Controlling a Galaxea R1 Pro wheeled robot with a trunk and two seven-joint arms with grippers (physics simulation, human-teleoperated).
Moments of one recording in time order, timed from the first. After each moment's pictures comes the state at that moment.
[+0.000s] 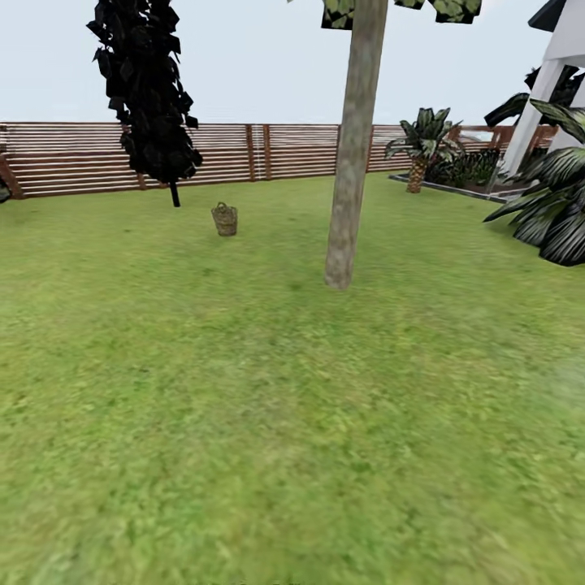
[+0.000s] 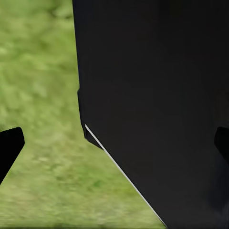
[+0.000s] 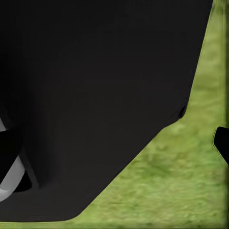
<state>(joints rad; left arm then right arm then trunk) -0.01 0.02 0.00 -0.01 0.00 -0.03 0.00 0.00 0.04 0.01 0.01 0.01 0.00 -0.02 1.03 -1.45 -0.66</state>
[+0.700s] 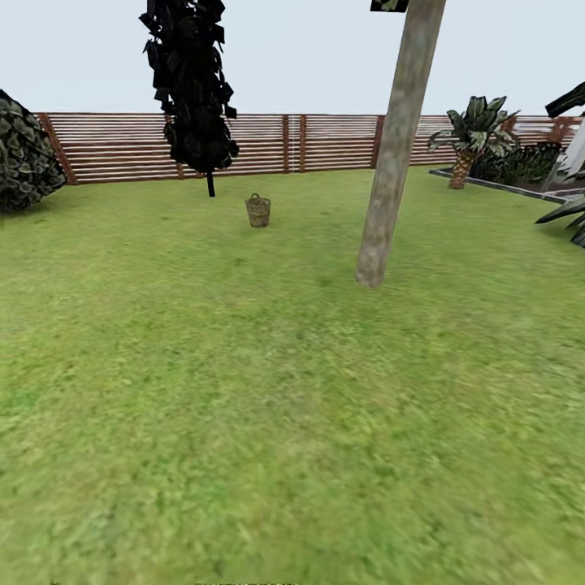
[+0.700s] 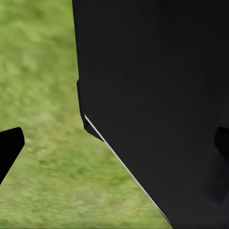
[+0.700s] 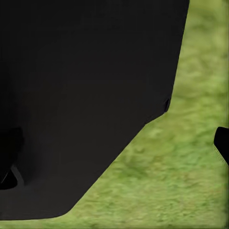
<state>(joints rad) -0.01 0.02 0.00 -0.01 0.00 -0.03 0.00 0.00 0.02 0.00 0.01 0.00 -0.01 -0.02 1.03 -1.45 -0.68</state>
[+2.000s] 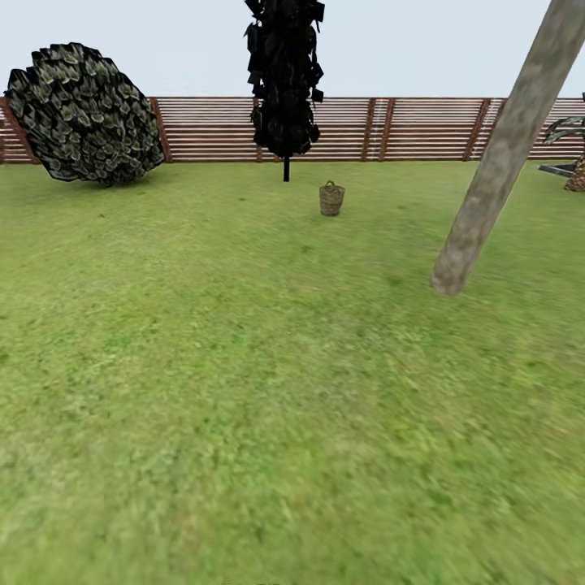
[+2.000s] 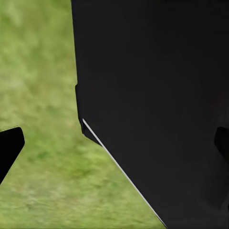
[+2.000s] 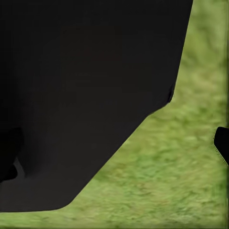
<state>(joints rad) -0.01 0.02 0.01 -0.01 0.01 -0.10 0.00 0.00 0.02 0.01 0.01 0.01 -0.04 -0.03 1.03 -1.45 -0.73</state>
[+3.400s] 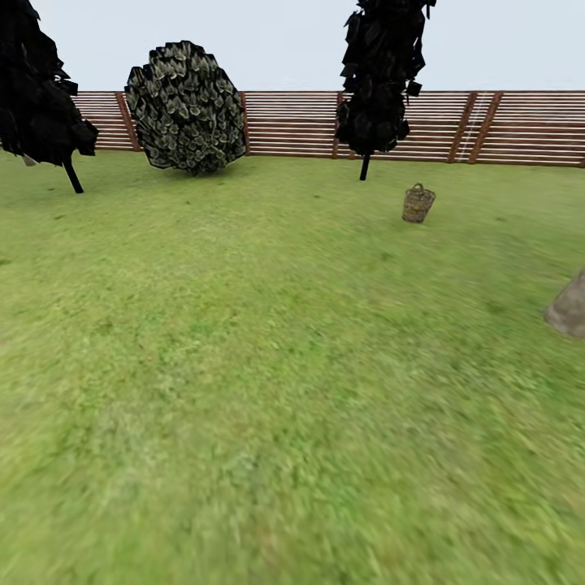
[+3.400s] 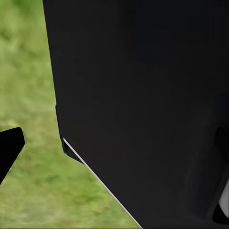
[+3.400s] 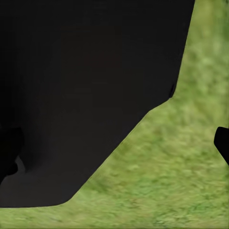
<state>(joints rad) 0.00 0.02 0.00 -0.01 0.00 -0.22 -0.08 0.00 0.02 0.01 0.01 0.01 -0.04 -0.02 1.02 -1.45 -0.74</state>
